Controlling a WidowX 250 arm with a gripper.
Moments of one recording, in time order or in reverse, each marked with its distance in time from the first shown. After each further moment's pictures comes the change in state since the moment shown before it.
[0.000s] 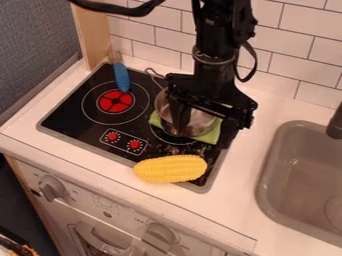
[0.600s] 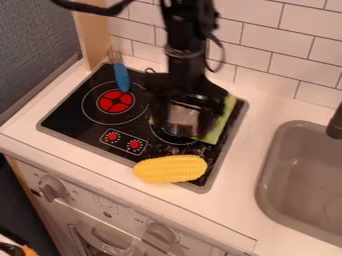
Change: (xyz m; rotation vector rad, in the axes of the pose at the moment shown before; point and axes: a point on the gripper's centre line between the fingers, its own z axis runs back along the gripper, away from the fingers) arm 0.001 0.051 -0.008 -0.037 0.029 0.159
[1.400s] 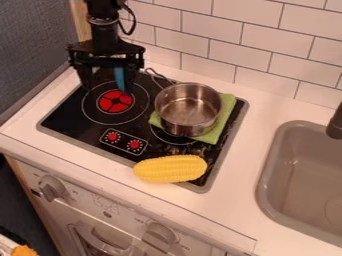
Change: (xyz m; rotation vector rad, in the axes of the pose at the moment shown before) arm 0.053 0.128 -0.013 0.151 -0.052 0.466
